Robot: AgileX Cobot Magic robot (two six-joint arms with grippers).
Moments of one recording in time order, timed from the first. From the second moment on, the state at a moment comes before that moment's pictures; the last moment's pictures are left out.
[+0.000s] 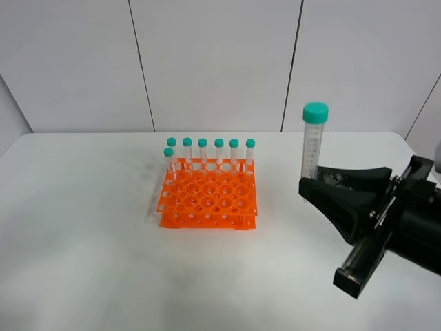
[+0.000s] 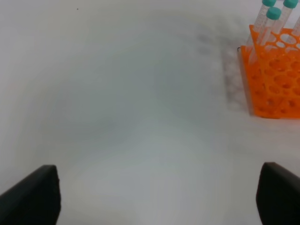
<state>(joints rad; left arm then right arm) -0.04 -0.01 -0.50 0.00 1.07 -0.08 0.76 0.74 -0.27 0.04 -0.25 -0.14</state>
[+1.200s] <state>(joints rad) -0.85 -0.01 -0.50 -0.12 1.07 0.03 0.76 0.74 -0.18 0.04 -0.37 -0.12</state>
